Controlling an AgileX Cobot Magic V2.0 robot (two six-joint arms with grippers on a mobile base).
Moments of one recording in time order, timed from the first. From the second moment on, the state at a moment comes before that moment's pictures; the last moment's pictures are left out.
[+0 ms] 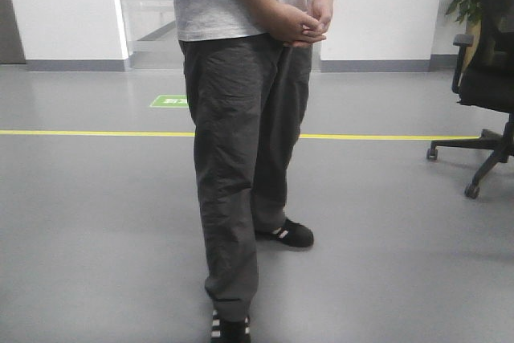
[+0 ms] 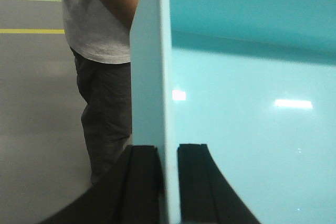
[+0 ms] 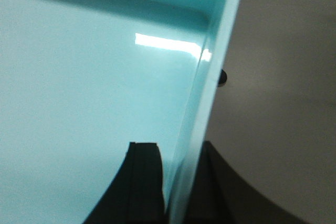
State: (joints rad) left arm -0.36 1.35 -1.64 0.06 0.74 -0.21; right arm 0.22 1.36 -1.67 0.04 0.97 0.13
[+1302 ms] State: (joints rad) left arm -0.36 1.35 -1.64 0.06 0.74 -0.21; right arm 0.22 1.37 -1.67 0.04 0.97 0.13
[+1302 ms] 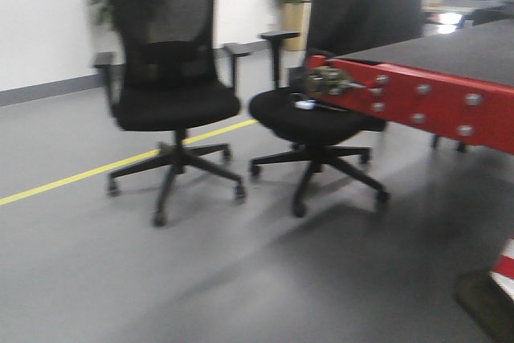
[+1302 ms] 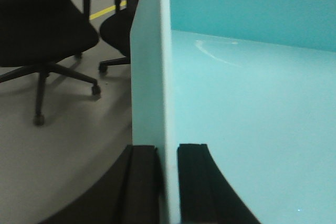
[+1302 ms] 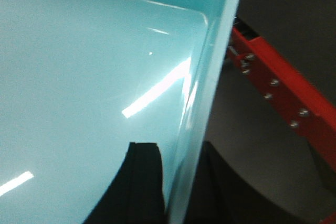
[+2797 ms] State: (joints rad) left arm -0.36 1.35 -1.64 0.06 0.73 -0.21; right arm 0.22 1.37 -1.67 0.04 0.97 0.13
